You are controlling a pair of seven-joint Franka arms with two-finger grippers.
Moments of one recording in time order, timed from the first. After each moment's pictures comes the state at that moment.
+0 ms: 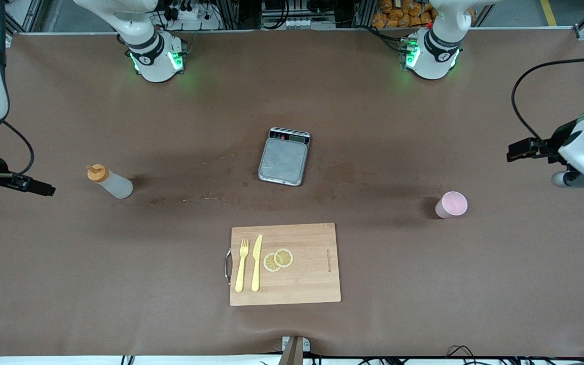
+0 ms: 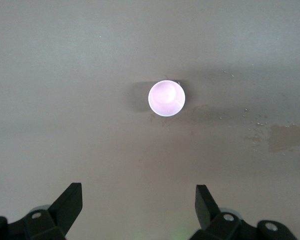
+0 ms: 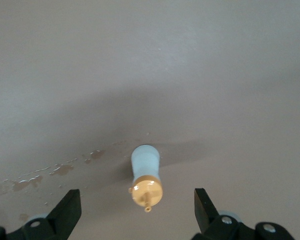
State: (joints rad) left arm 0.13 0.13 -0.15 -1.66 0.01 1.65 0.03; right arm -0.13 0.28 -0.02 -1.54 -0.02 1.69 0.17
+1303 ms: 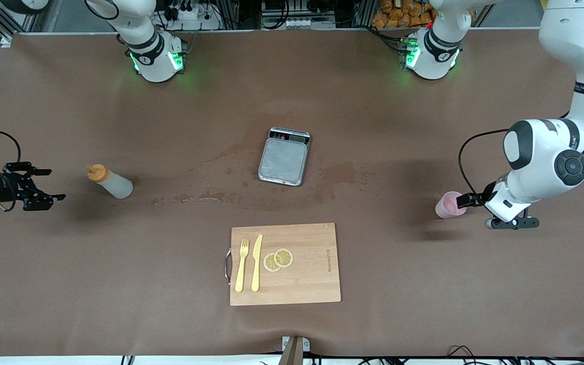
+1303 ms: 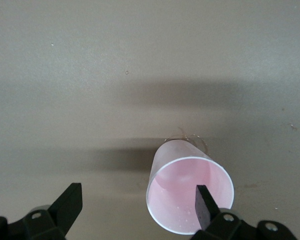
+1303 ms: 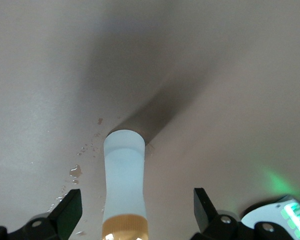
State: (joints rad) left arm 0.15 0.39 -0.15 -1.98 0.01 2.32 -0.01; right arm -0.41 0.62 -0.03 -1.47 0.30 1.53 0.55
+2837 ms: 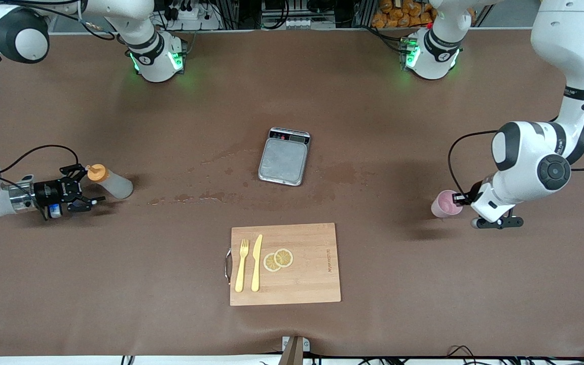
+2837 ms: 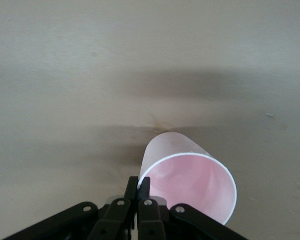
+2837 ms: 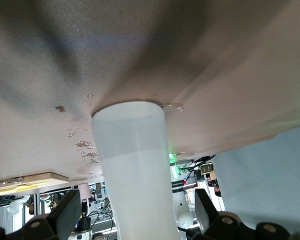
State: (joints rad) left arm 0.13 0.39 -0.21 -1.97 0.01 2.26 -0.10; right arm -0.51 0.93 0.00 -1.42 0.66 1.33 0.67
